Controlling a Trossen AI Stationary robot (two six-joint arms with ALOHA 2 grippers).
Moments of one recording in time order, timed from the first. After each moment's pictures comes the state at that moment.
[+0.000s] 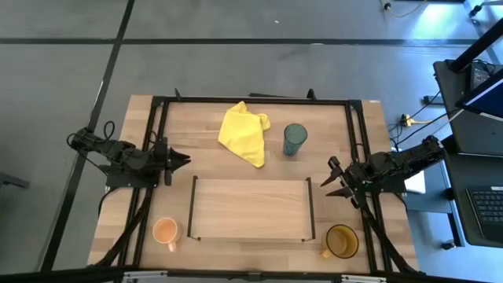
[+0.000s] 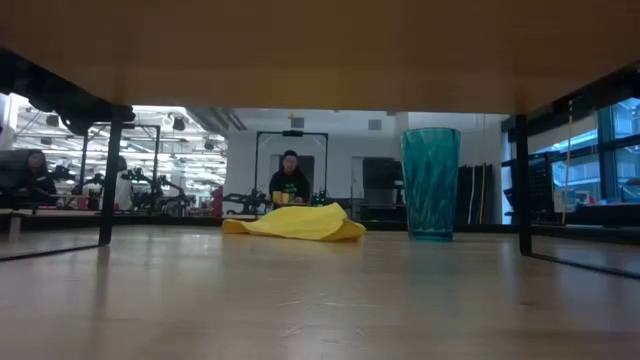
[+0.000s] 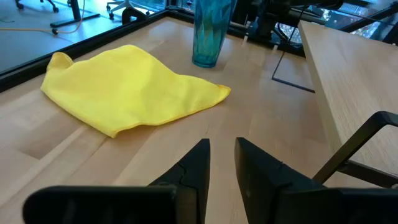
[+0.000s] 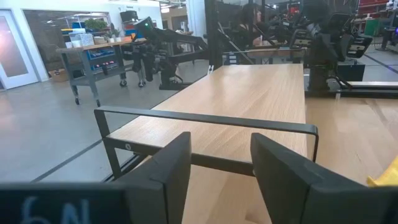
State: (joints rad) left arm -0.40 0.00 0.21 -0.59 -0.61 -0.46; right arm 0.36 0.04 0.02 0.03 -0.07 0.10
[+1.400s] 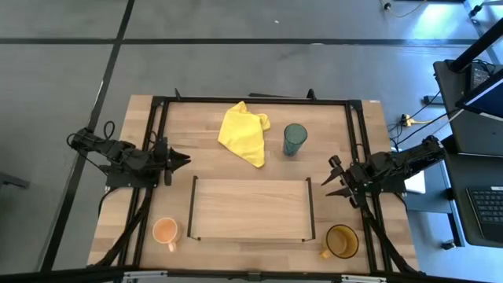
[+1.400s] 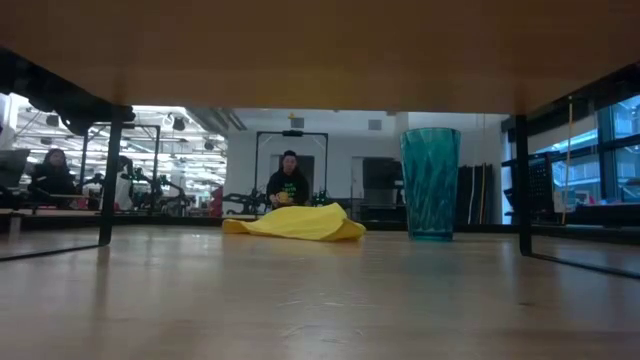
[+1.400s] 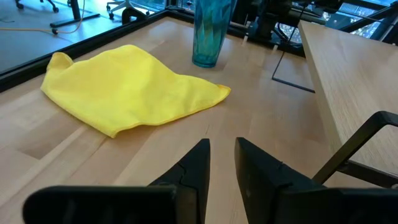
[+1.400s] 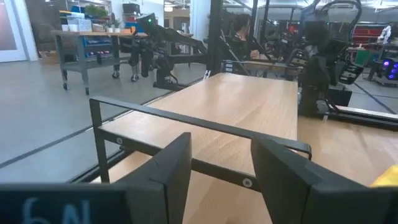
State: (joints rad) left arm -0.40 0.00 0.21 -0.59 -0.61 -0.46; right arm 0.36 0.04 0.02 0.05 -0.07 -0.03
